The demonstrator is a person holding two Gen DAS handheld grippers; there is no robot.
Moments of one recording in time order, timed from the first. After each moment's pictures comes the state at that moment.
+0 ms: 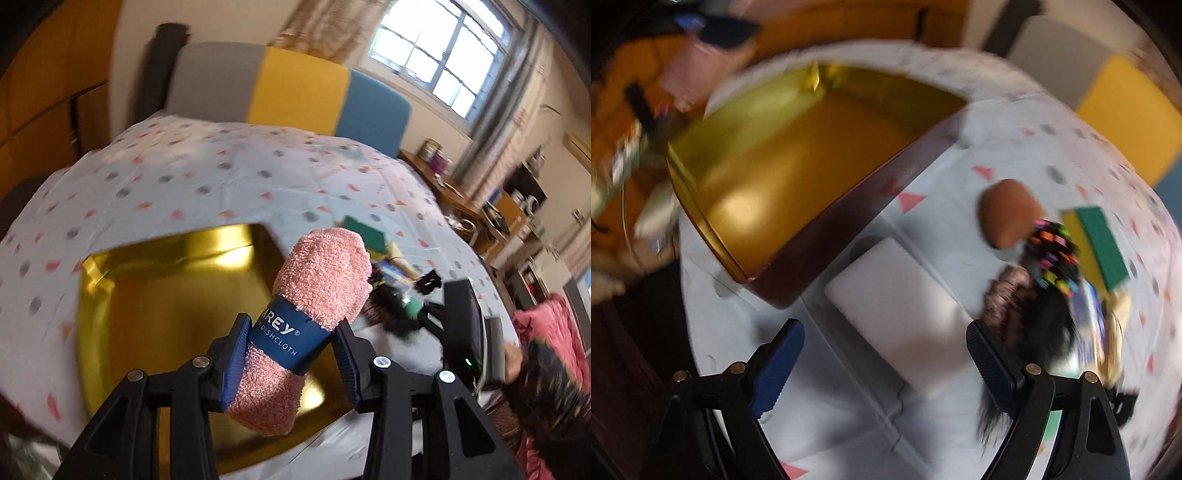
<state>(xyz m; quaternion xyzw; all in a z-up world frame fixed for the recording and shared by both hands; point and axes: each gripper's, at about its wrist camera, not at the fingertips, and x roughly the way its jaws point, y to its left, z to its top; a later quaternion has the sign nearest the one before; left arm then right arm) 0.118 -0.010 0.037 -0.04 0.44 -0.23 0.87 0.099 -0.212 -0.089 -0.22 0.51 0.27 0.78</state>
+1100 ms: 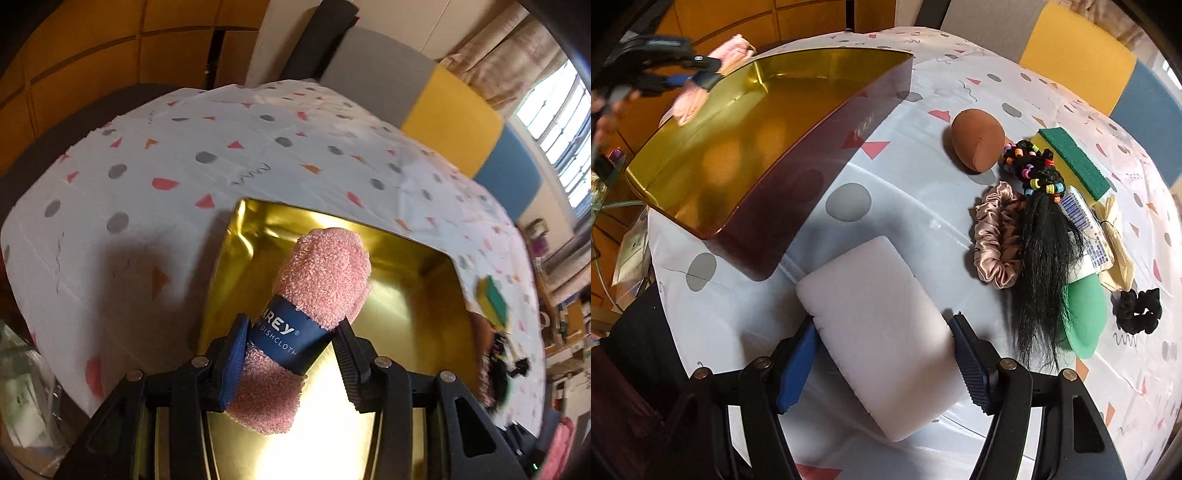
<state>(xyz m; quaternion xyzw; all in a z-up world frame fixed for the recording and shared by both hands) 0.201 0.102 -0.048 -0.14 0.49 -0.02 0.86 0.065 -0.236 -0.114 -0.13 0.53 0.16 0.82</state>
